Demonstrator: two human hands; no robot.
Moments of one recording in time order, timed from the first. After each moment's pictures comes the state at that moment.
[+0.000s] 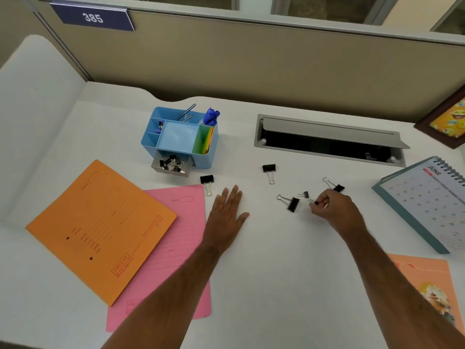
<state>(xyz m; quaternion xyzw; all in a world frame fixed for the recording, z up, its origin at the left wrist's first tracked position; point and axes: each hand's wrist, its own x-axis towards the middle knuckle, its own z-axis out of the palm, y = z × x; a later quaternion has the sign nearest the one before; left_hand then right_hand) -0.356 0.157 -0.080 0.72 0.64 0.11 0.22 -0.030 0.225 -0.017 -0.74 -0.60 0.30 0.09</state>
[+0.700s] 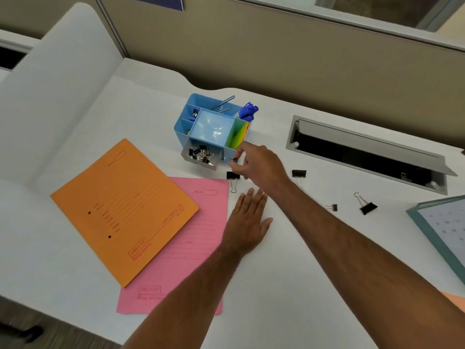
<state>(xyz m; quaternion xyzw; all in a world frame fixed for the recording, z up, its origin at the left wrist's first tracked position) -0.352 0.152 -0.095 0.74 0.65 0.10 0.17 -0.307 0.294 0.045 -0.49 -0.82 0.29 0.10</state>
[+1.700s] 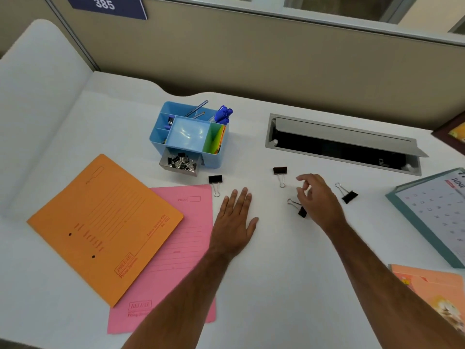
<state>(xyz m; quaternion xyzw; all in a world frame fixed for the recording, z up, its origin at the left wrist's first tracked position) -0.352 0.152 -0.097 0.74 0.64 0.12 0.15 -0.104 0.254 -0.025 -0.64 -0.70 0.26 0.17</state>
